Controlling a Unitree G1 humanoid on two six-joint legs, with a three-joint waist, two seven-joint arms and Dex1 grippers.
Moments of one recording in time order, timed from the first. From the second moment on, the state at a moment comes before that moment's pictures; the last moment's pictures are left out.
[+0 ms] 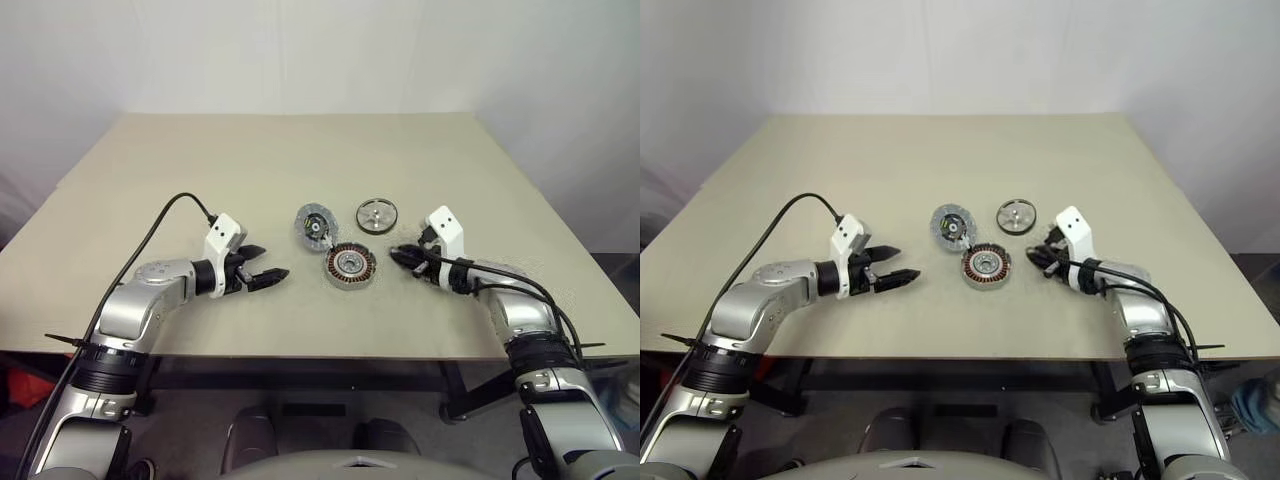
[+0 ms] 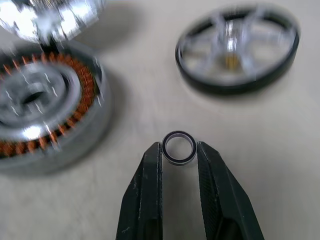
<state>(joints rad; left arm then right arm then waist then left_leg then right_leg) -0.33 0.52 -0.05 -0.07 -0.41 0.71 -0.82 -0.42 -0.50 0.01 0.32 0.17 0.32 0.83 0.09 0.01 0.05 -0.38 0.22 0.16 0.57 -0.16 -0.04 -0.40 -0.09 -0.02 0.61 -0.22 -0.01</state>
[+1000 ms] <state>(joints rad) -0.34 0.52 -0.05 -0.07 -0.39 0.70 -0.82 -0.38 -0.45 0.17 0.07 0.22 0.50 0.86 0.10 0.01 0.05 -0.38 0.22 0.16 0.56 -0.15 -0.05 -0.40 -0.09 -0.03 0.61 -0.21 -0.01</state>
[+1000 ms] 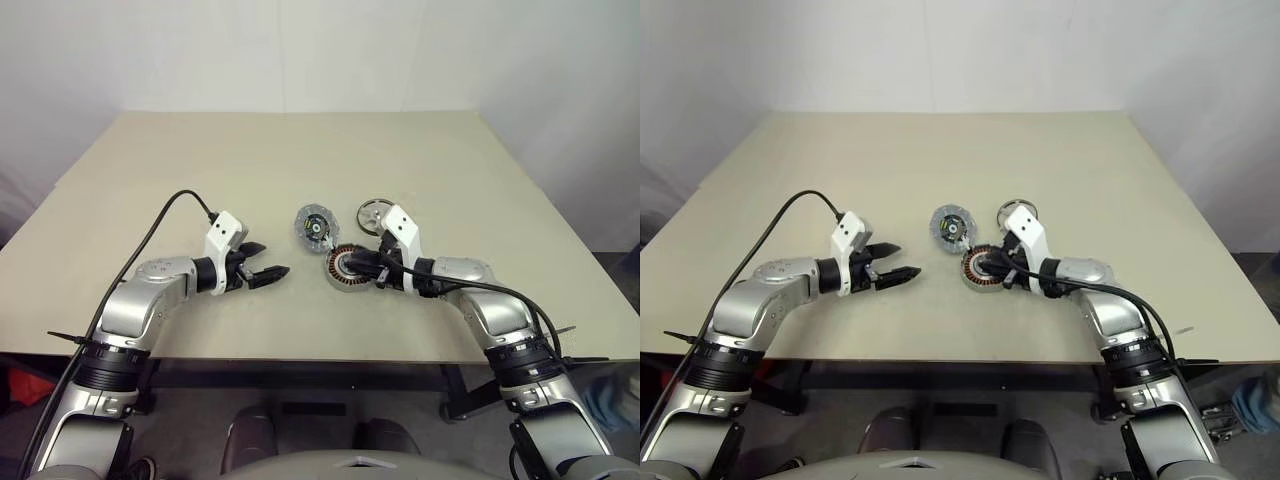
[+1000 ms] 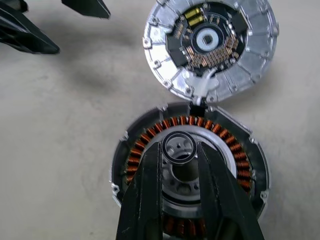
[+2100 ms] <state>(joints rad) -0.34 0.52 -0.05 -0.07 -0.39 0.69 -0.81 -0.37 -0.46 0.14 0.09 0.22 0.43 0.88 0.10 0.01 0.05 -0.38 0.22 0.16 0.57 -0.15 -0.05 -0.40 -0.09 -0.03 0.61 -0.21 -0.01</state>
